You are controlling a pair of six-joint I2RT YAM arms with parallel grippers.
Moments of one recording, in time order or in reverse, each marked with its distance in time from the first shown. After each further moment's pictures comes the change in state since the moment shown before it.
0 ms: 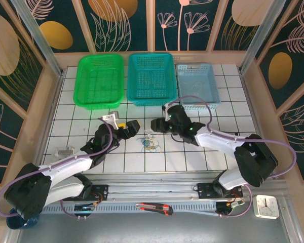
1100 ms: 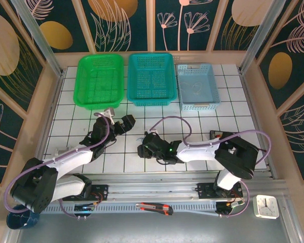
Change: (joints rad) left arm 0.135 0.088 0.061 -0.068 0.082 -0.051; right arm 0.362 0.183 -0.011 0.001 0.253 0.308
